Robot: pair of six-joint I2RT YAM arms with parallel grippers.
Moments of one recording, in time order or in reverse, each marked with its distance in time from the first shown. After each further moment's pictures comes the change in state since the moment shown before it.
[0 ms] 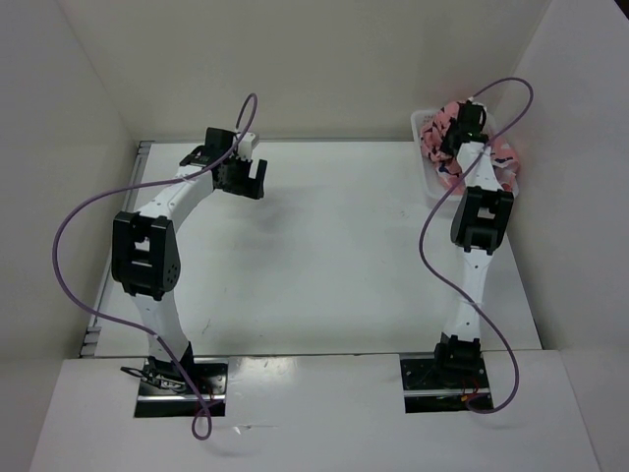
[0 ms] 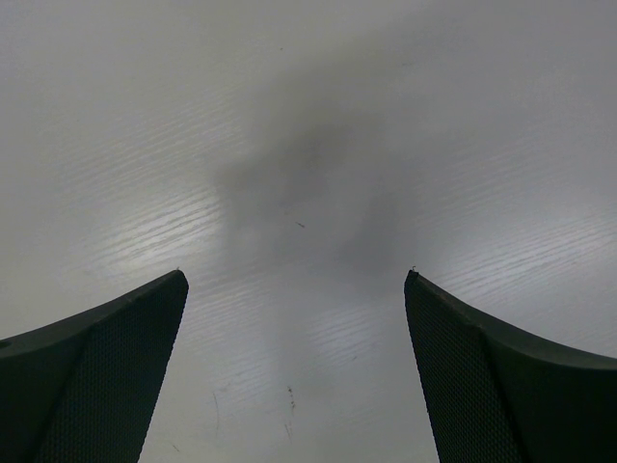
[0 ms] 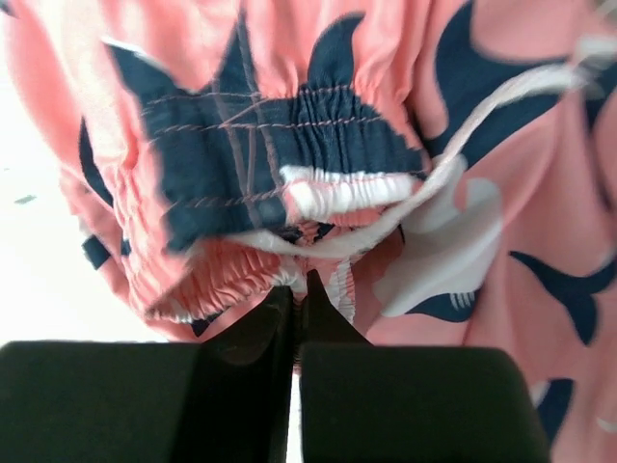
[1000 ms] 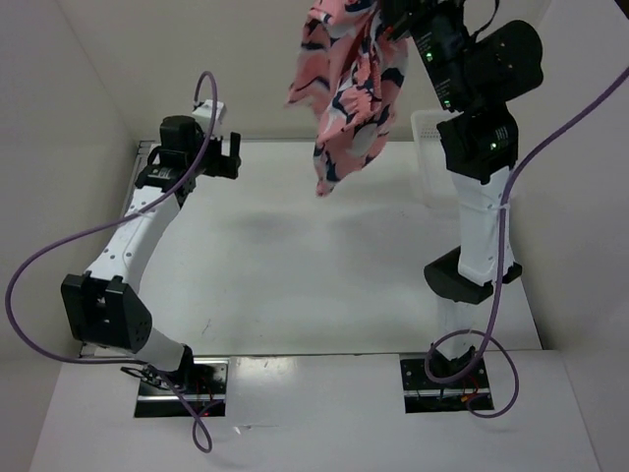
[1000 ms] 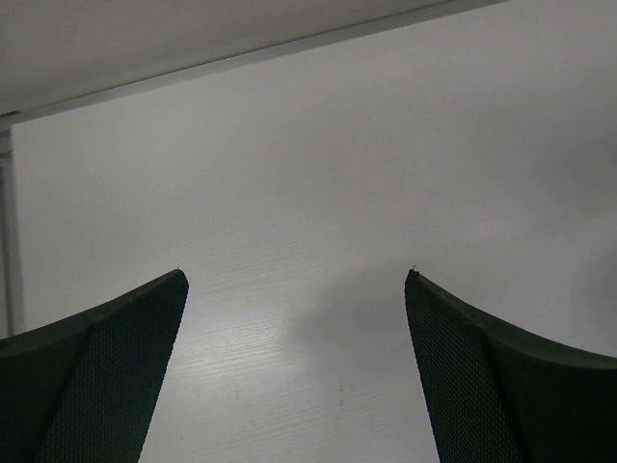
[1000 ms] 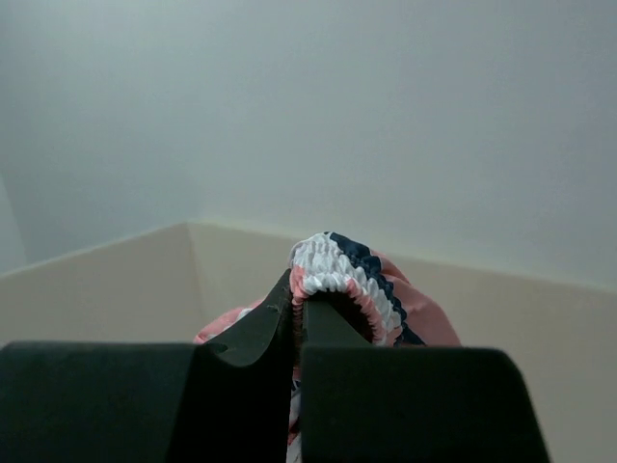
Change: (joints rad) left arm 0.027 -0.396 -0.129 0.148 -0.095 0.000; right arm 0.694 -0.590 0.710 0.029 -0.107 -0.173
